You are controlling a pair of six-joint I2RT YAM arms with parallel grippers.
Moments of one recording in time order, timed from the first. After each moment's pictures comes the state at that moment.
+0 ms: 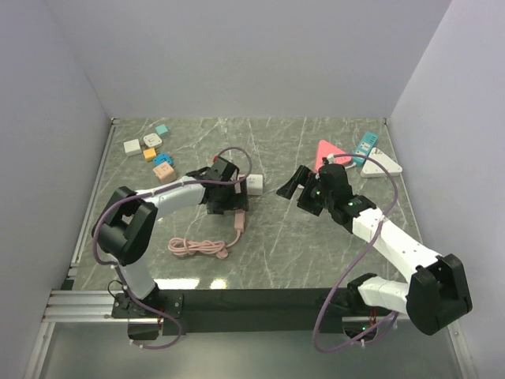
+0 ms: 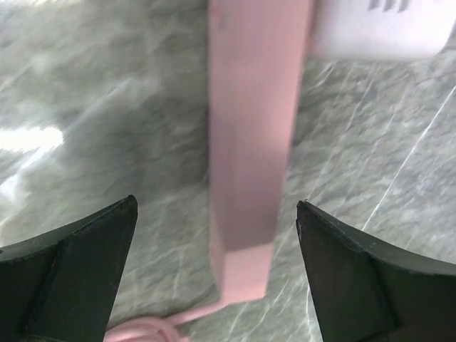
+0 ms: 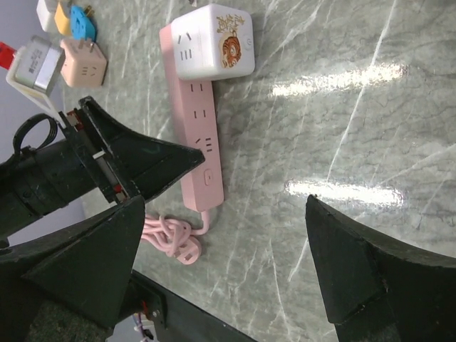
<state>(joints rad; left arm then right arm) -0.60 1.73 1.09 -0.41 0.04 -0.68 0.42 1.16 0.74 -0.23 -0.16 0.88</state>
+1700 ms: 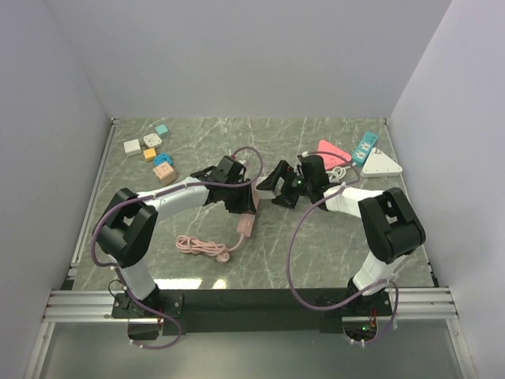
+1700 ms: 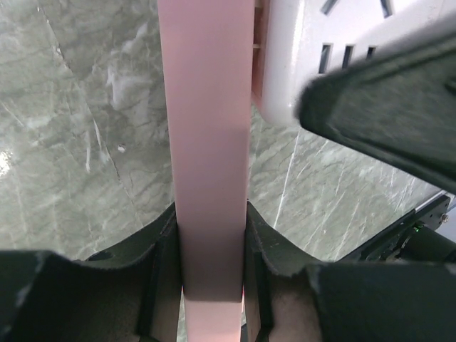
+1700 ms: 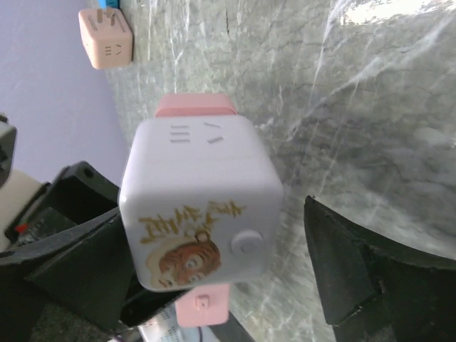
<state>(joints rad) -0.66 1.73 1.13 -0.35 0.24 -0.65 0.38 1.69 0.83 0.20 -0.50 0.98</state>
